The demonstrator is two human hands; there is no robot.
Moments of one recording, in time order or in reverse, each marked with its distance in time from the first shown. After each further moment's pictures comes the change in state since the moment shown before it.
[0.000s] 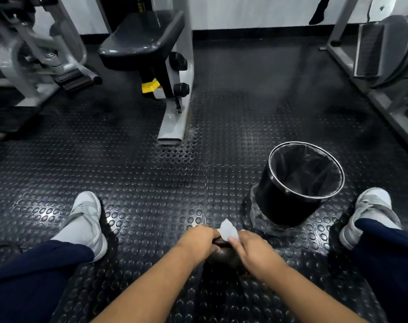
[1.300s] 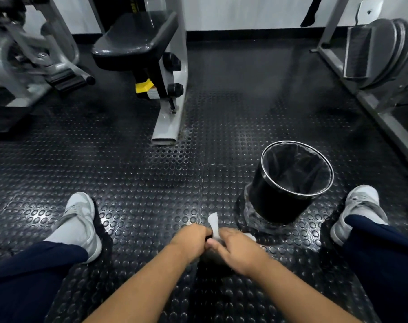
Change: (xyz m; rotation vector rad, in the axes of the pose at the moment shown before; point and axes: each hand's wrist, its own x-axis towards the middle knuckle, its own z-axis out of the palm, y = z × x) left_hand -0.010 0.006 -0.009 -0.004 -0.021 -0.001; right_hand 0.002 -0.030 -0.007 -0.021 -0.069 -0.106
